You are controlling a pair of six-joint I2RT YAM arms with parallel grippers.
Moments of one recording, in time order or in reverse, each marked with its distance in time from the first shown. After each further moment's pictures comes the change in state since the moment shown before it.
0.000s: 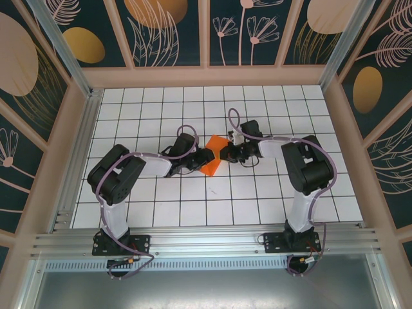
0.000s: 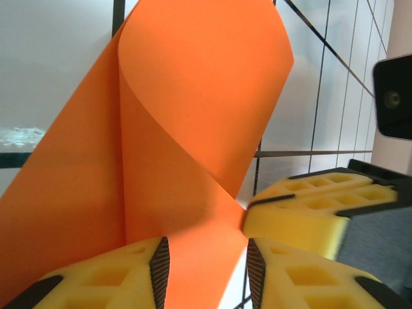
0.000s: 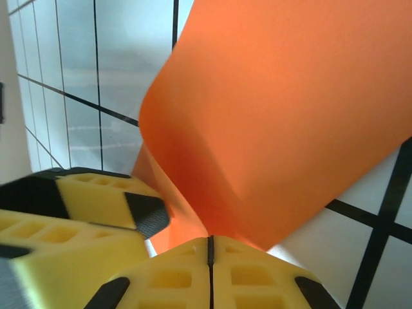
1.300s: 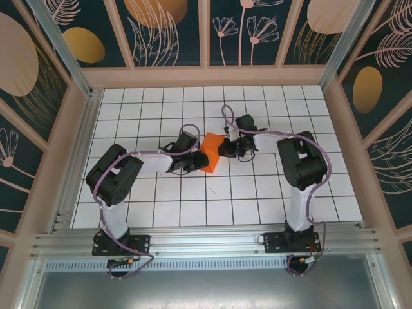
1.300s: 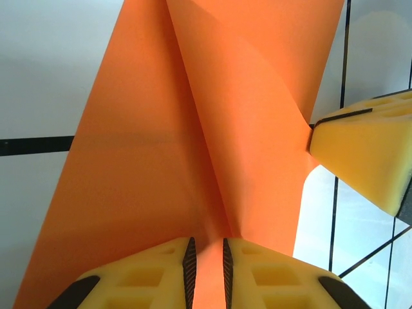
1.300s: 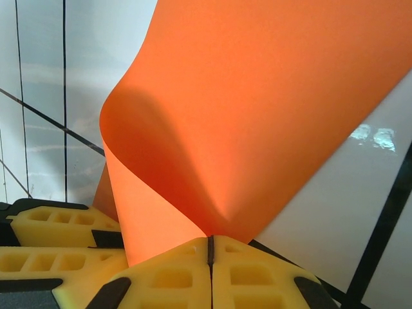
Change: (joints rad) left arm 0.000 -0.005 0.082 -0.311 -0.078 0.239; right arm 0.018 0.074 0.146 -0.124 0.098 -0.115
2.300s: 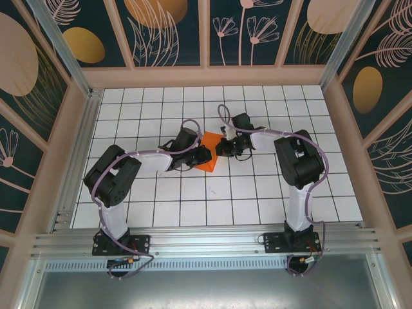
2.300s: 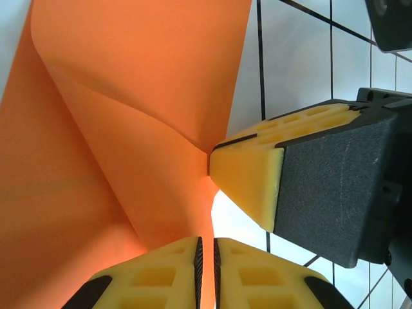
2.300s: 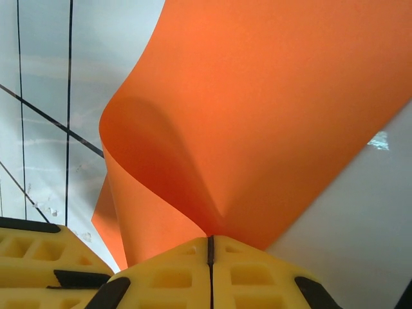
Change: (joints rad) left arm 0.000 -0.016 0.016 0.093 0.040 -0.017; right arm 0.022 0.031 0.050 -0.024 0.012 -0.022
